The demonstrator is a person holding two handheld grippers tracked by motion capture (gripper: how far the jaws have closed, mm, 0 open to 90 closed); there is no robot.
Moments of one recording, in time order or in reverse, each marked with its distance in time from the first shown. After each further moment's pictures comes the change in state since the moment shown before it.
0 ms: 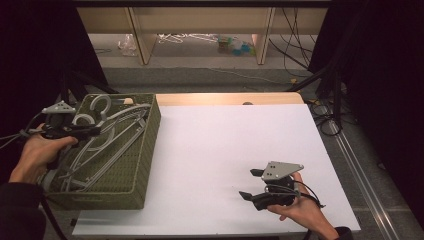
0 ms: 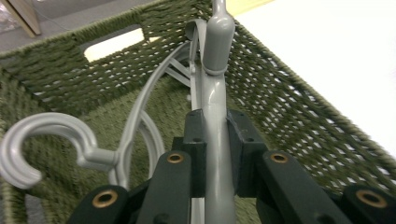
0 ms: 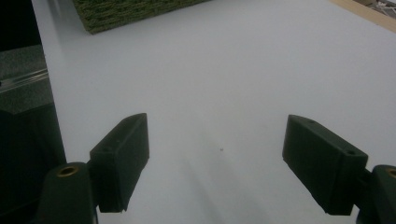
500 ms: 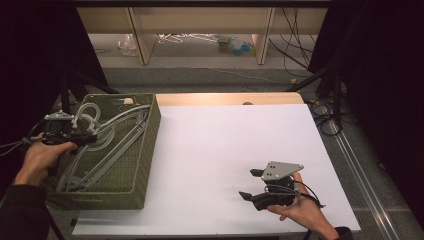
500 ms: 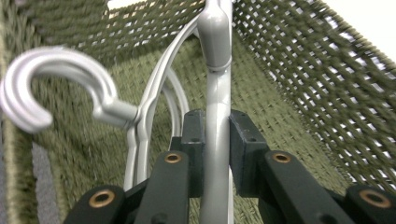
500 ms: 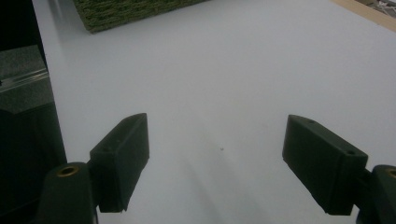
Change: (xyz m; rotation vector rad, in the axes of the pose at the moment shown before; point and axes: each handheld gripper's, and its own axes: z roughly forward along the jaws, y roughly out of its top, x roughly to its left) left arm 0.019 -0.033 0.017 0.075 0.033 -0.129; right arm 0.000 0.000 0.000 0.000 0.001 -0.001
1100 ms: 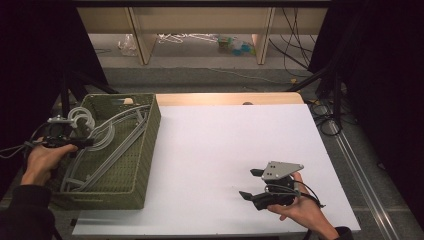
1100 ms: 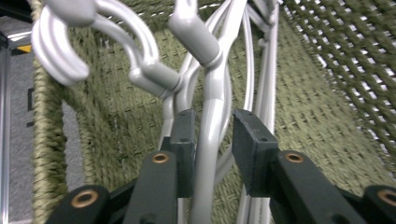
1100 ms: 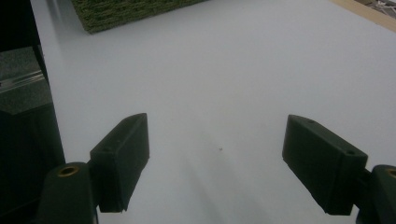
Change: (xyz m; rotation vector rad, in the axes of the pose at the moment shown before) left arm 0.012 -0.013 0.017 0.017 0.099 -0.105; right arm -0.001 0.000 0.000 0.001 -0.004 0.001
